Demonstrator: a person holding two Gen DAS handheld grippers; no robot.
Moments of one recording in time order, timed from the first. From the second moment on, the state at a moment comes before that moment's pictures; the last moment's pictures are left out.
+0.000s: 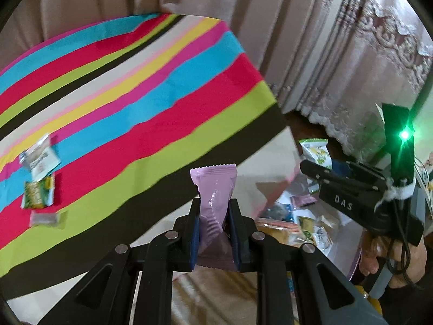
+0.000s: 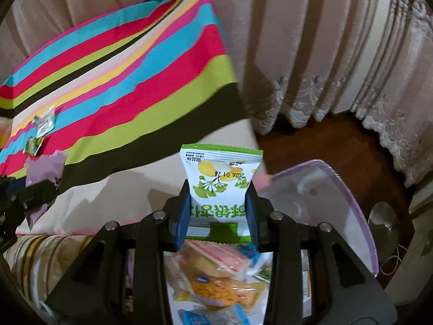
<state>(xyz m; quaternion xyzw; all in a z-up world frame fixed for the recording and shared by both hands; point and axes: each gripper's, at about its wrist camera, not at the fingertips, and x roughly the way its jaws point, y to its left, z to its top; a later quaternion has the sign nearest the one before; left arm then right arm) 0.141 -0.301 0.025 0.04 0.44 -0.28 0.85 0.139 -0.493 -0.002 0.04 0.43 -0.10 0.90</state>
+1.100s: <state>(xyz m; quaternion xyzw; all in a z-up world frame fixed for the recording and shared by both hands) 0.137 -0.400 0.038 0.06 0.42 -0.40 0.81 0.116 -0.586 0.030 0.05 0.38 -0.24 0.89</state>
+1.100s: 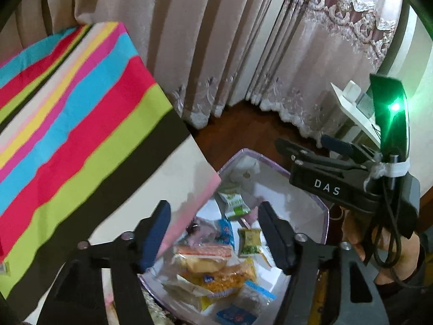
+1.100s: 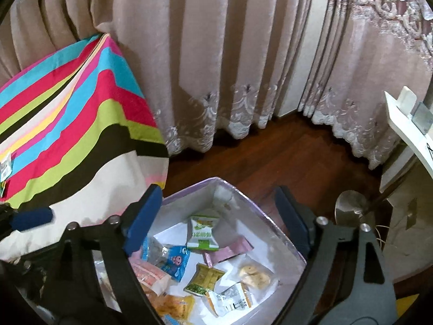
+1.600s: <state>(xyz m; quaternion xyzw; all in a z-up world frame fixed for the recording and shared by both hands) 0.135 -0.381 0.067 0.12 0.29 -0.28 0.91 0.108 -0.578 0.050 0.07 0.32 -0.26 0.91</state>
